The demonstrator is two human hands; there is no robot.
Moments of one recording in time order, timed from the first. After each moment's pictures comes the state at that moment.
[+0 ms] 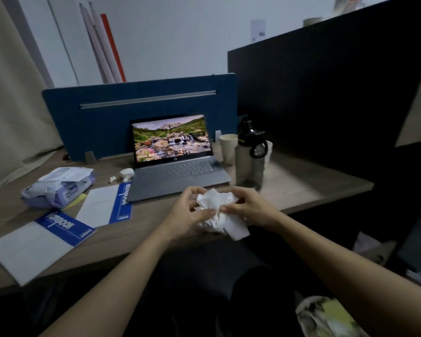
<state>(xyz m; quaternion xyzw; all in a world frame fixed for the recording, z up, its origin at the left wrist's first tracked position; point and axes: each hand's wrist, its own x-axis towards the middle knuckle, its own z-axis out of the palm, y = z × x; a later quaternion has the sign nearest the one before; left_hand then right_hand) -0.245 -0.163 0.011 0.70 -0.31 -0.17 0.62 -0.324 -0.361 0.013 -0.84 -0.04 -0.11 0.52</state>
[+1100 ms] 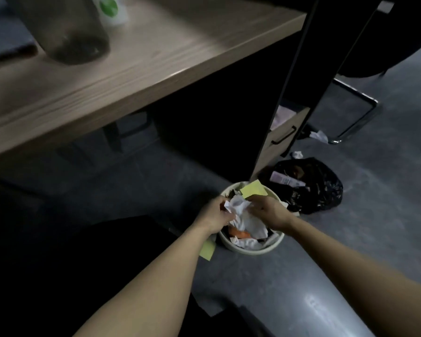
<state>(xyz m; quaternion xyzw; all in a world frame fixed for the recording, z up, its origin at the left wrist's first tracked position) -0.364 -0.410 -0.335 0.78 -0.32 -0.43 0.32 -0.509 -0.540 -0.316 -0.85 0.34 0.08 0.39</state>
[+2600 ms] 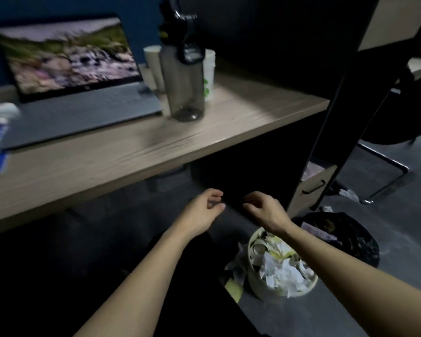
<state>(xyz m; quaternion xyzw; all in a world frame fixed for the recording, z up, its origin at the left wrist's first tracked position) -0.286 -0.303 -0.195 0.78 -0.34 -0.25 0.47 -0.423 -0.465 -0.201 -0.89 0.25 -0.12 0.36</state>
